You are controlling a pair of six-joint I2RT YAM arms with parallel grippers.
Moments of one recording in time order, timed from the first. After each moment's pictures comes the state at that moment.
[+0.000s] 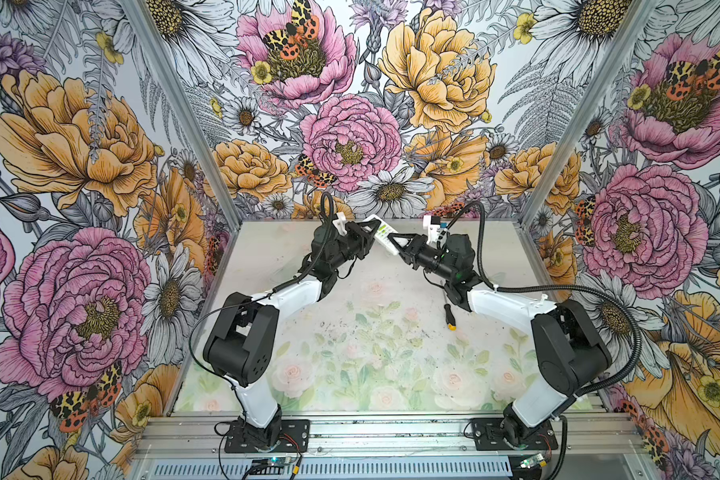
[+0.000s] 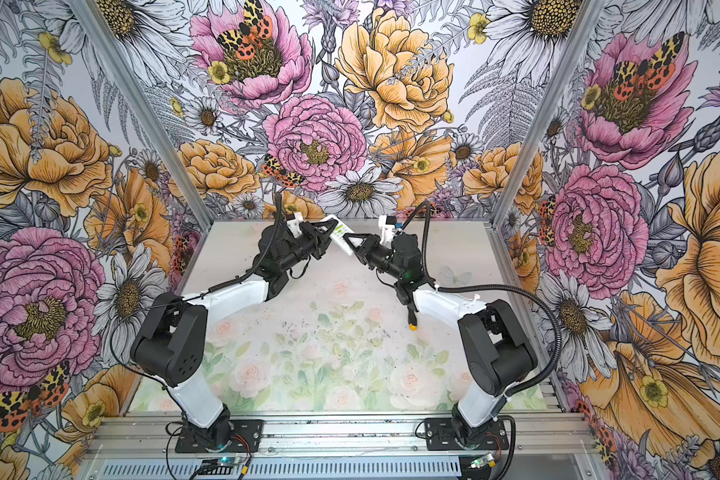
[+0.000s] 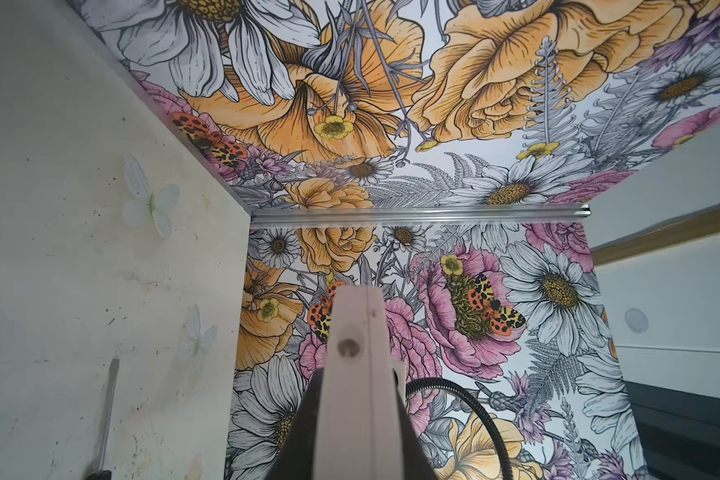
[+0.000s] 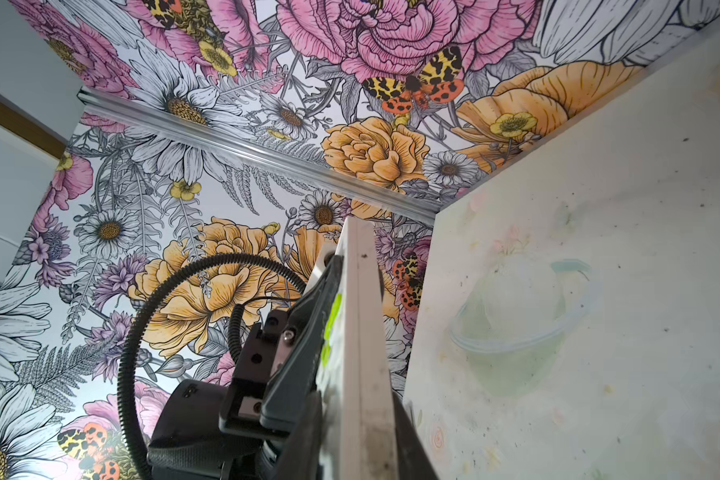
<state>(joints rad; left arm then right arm) -0.44 1.75 1.13 0.67 0.36 -1.53 0.45 1.66 1.02 0.66 -0.50 1.31</state>
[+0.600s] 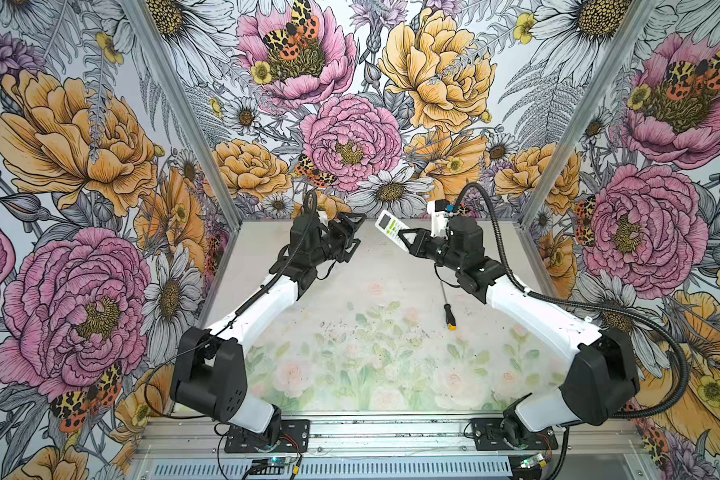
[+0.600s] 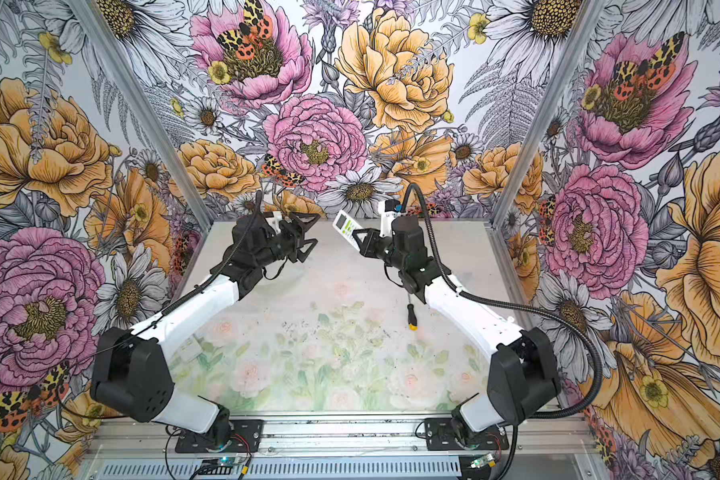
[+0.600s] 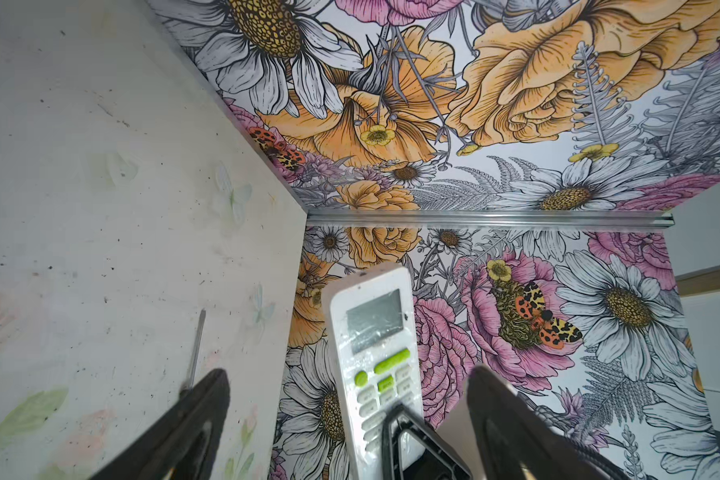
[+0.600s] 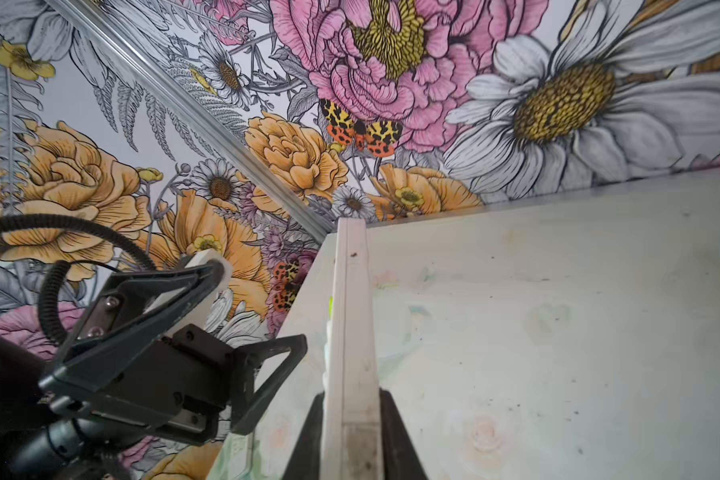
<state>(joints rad) -0.36 1.49 1.19 0.10 0.40 -1.39 0.51 1.46 1.23 -0.03 -0.20 0.52</state>
